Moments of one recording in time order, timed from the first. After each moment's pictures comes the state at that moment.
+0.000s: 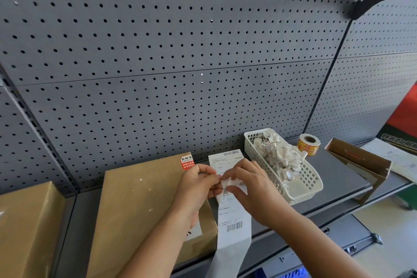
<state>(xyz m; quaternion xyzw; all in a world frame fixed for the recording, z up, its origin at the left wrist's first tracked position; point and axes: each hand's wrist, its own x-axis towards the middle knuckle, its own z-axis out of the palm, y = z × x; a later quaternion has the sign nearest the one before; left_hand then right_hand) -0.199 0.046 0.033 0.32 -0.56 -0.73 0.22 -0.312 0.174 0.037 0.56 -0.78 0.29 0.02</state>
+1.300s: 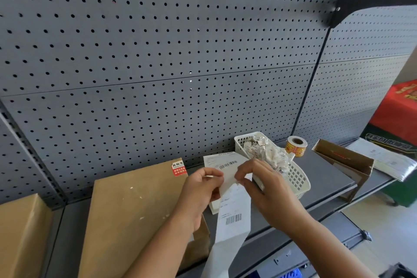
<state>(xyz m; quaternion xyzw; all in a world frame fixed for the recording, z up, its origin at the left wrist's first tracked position) -0.217 0.062 0.036 0.31 -0.58 -0.73 0.19 -0.307 0.213 0.074 0.54 -0.74 0.40 0.06</state>
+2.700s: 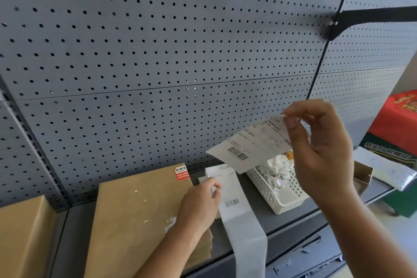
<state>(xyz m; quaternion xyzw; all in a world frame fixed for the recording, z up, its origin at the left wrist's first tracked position) -0.206 0.058 0.026 0.29 -0.90 -0.30 0.16 -0.297 0.226 0.181 0.49 -0.60 0.59 0.24</state>
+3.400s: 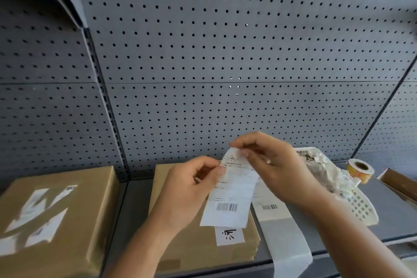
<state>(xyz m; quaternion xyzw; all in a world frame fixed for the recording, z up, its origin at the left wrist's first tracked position) -0.080 0.020 0.105 0.22 -0.76 -0.51 0.35 -0.252 0.123 0.147 0.61 -0.63 0.47 -0.09</state>
